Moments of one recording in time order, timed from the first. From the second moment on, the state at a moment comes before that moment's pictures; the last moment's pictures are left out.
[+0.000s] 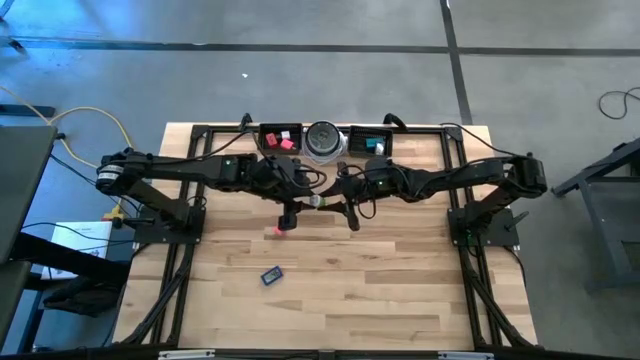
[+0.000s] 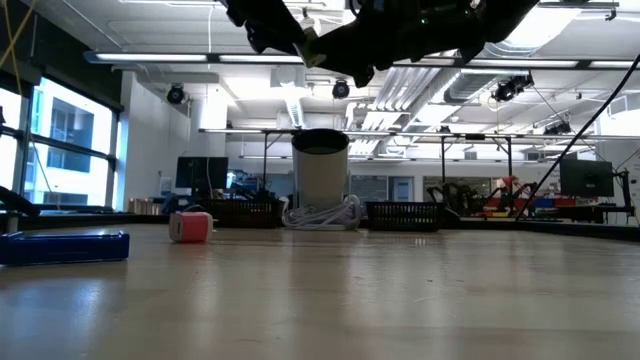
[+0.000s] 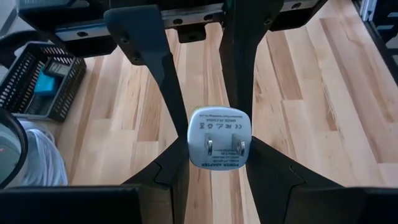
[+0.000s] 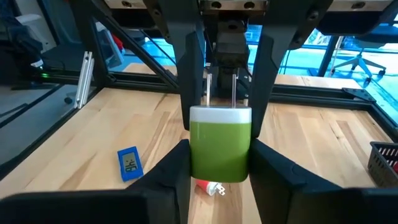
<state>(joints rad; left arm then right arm) 0.02 1.39 1.27 -0.50 0.00 0.05 -0.10 1.54 0.91 0.40 -0.26 -0.06</state>
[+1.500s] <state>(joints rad) -0.03 1.05 1.11 -0.46 -0.21 0.08 -0.11 1.53 0.91 0.55 -0.26 -0.10</state>
